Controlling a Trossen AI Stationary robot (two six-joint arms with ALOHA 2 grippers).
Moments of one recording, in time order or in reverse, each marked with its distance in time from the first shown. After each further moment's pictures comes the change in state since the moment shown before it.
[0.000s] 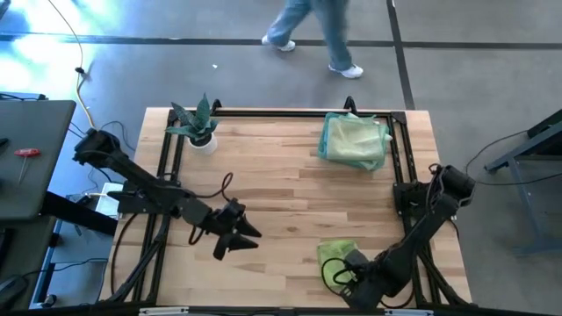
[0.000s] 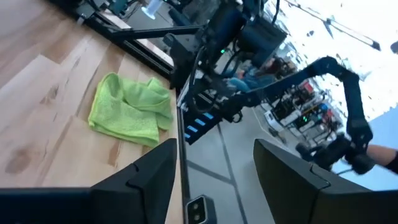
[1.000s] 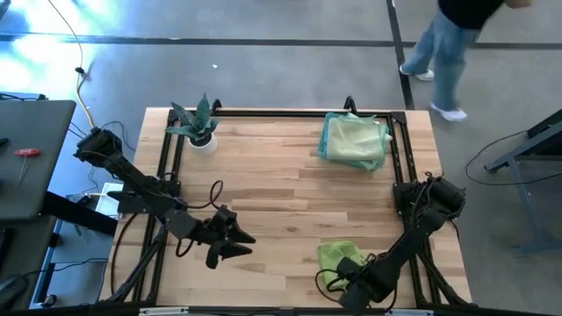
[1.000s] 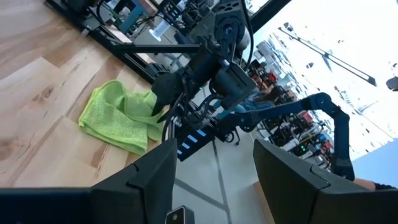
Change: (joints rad) left arm -0.162 0.006 0.000 0.060 -0.259 -0.078; right arm -0.013 0.141 0.000 0.038 -0.064 -0.216
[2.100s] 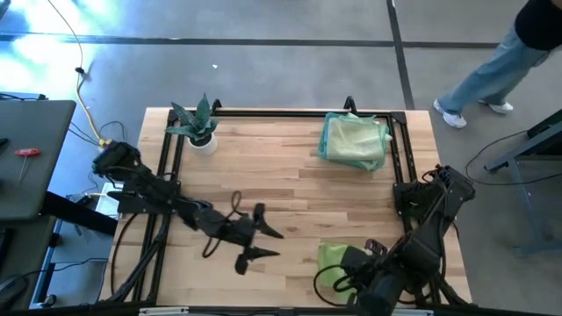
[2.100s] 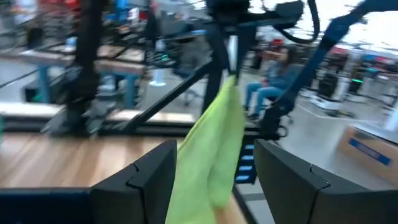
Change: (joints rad) left arm 0.162 0.270 0.166 0.203 0.157 0.695; right arm -0.023 -0.122 0.605 -0.439 0.237 -0.234
